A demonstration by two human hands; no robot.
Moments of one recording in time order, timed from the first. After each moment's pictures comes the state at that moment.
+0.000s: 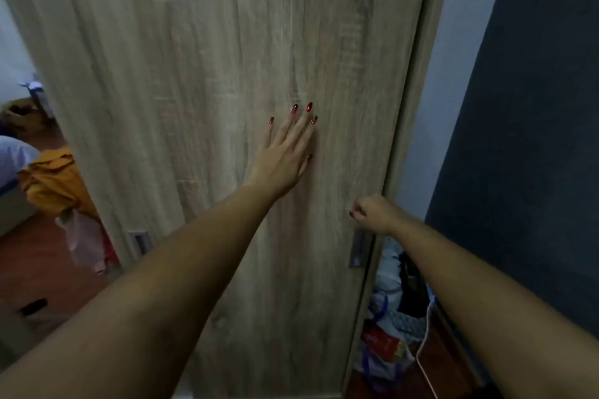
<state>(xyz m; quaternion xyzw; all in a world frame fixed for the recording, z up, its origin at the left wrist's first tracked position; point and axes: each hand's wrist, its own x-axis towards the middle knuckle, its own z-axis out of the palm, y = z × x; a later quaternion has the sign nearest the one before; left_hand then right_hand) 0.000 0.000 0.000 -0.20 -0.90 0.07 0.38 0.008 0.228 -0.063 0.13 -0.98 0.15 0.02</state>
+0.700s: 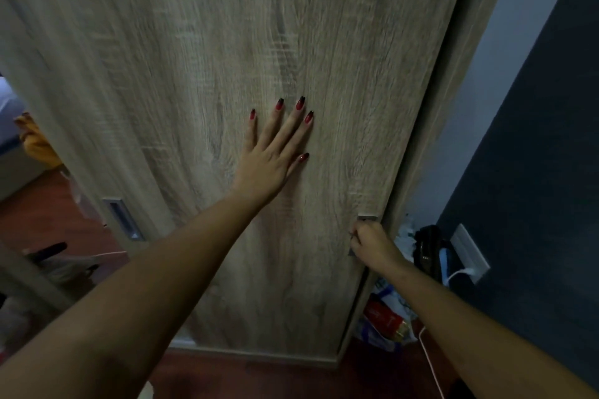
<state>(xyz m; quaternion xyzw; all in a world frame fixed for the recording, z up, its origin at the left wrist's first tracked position) -0.044 0.000 -0.082 -0.16 -0.90 0.08 0.41 -0.029 0.238 -0.194 0.16 -0.96 0.22 0.00</state>
